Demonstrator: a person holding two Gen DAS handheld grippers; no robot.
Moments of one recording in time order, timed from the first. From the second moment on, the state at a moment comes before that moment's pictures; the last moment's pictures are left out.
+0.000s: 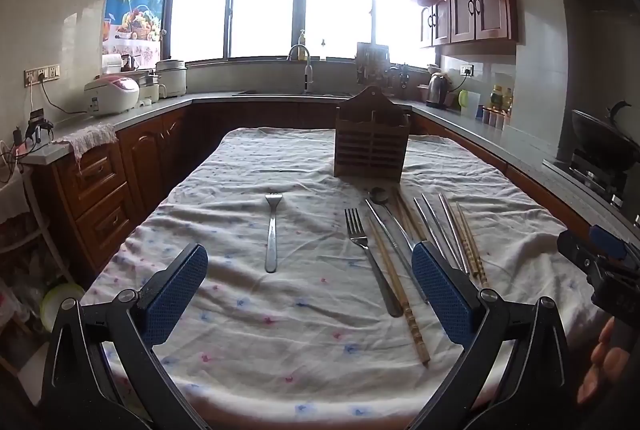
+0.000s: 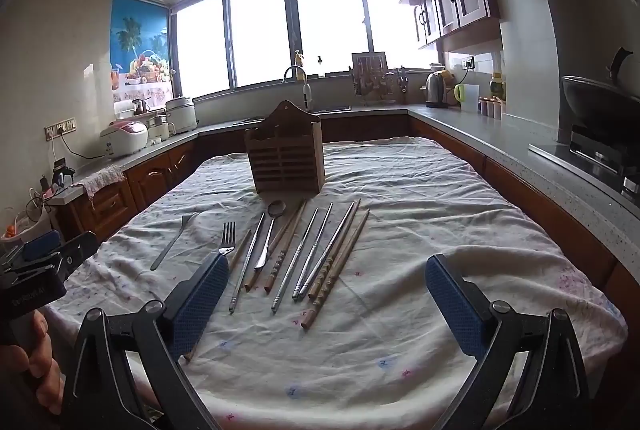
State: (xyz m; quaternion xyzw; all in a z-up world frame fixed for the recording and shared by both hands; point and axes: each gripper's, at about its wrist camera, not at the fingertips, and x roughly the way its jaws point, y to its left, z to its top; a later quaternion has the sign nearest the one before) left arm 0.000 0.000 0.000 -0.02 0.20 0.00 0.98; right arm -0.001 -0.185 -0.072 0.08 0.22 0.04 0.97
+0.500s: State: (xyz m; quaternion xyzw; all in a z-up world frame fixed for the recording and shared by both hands) left arm 0.001 -0.002 0.001 -0.02 0.19 0.00 0.98; right arm -0.002 -0.186 -0.070 0.08 0.22 0.04 0.97
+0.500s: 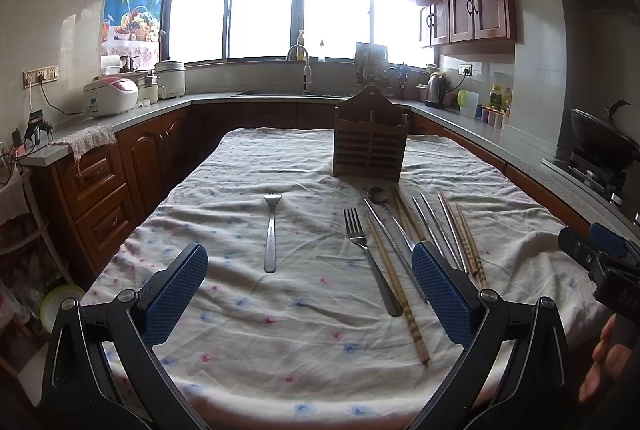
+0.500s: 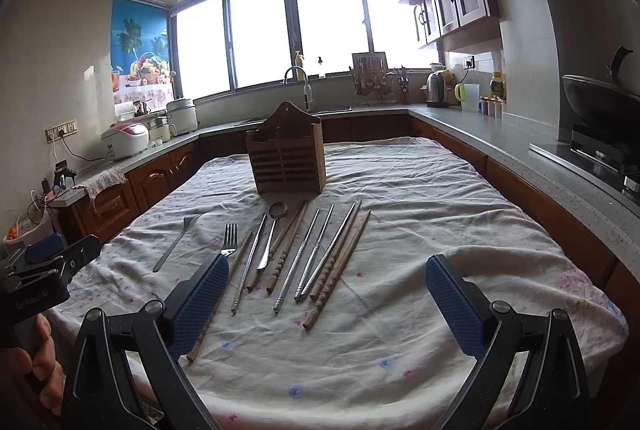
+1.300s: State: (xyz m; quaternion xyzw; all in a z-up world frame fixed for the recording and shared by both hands) left arm 0.004 0.000 -0.002 -0.02 0.20 0.00 0.98; right arm 0.000 -0.186 -0.070 0.08 0.22 0.04 0.97
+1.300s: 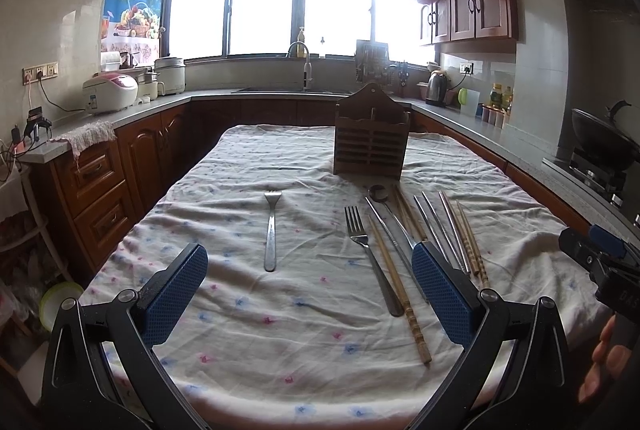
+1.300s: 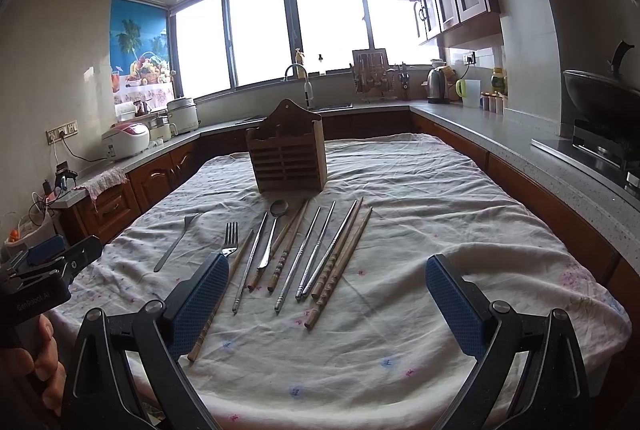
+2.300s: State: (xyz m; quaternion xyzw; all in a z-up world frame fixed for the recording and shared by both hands) left arm 0.132 -0.018 -0.001 -0.03 0.33 -0.07 0.94; right arm 0.093 -0.222 -0.073 0.14 0.30 0.04 0.94
